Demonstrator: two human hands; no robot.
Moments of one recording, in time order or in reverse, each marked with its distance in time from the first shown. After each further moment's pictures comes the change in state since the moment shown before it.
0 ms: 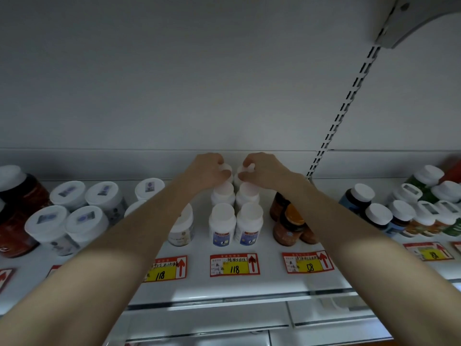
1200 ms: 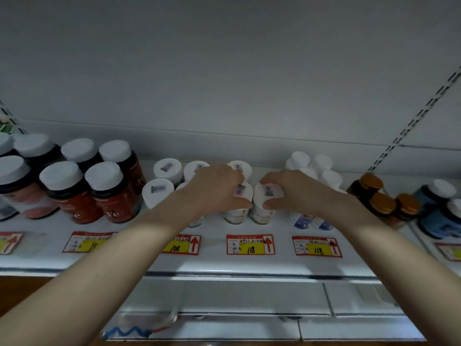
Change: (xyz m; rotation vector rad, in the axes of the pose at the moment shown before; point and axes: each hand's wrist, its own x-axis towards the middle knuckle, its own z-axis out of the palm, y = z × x) left_hand -0.124 -0.113 -0.059 0.348 0.001 0.287; right_hand -0.053 -0.125 0.058 -0.152 -0.158 -0.214
